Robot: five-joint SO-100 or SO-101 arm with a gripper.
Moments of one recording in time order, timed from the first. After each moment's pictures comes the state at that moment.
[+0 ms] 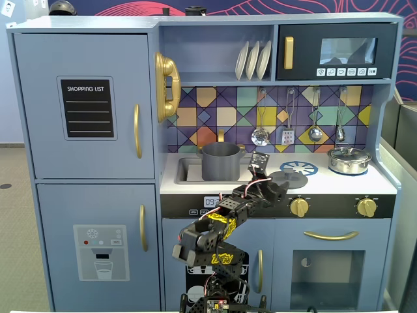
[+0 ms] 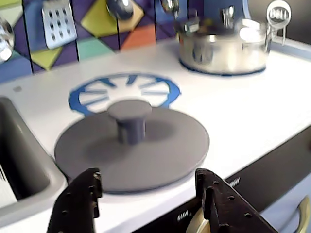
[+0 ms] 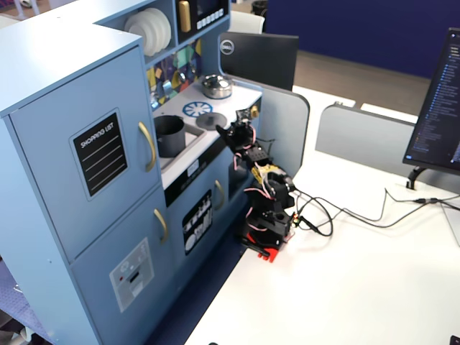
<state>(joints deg) 36.7 152.7 152.1 -2.9 -90.8</state>
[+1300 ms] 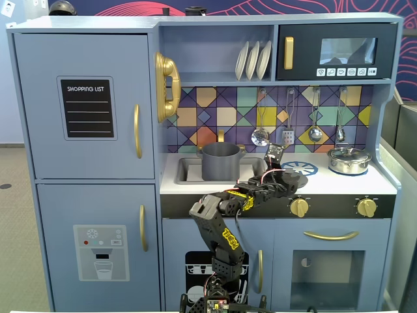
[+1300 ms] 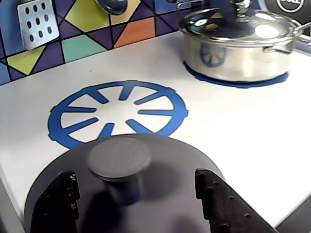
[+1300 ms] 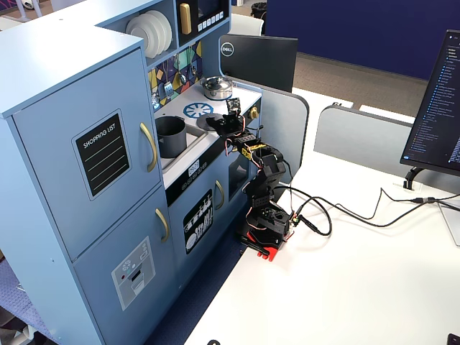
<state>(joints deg) 35.9 119.4 131.7 -14.5 -90.5</state>
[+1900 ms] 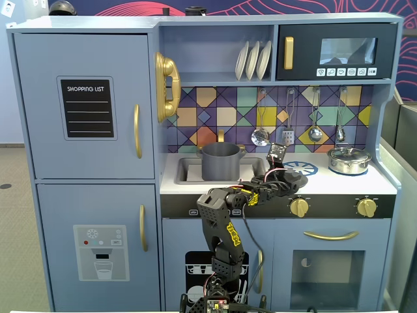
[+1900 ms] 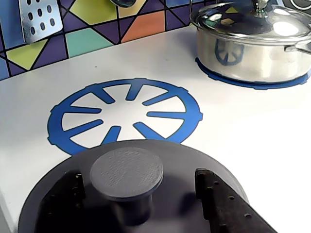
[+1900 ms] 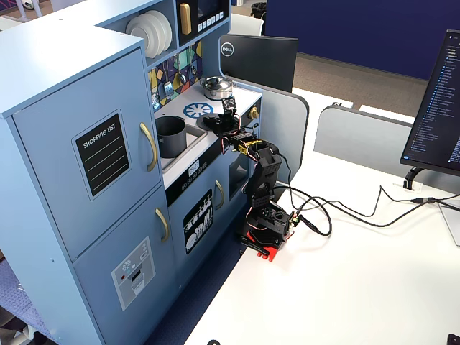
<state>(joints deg) 35.2 109.8 125.7 -17.5 -91.1</state>
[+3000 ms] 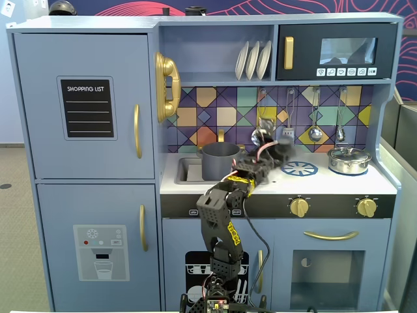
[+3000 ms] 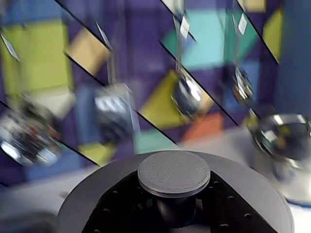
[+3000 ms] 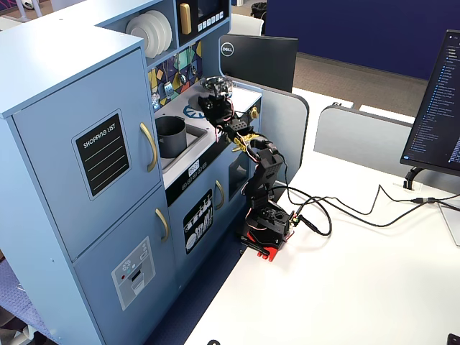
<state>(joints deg) 27.6 113.3 107.7 -6.3 -93.3</state>
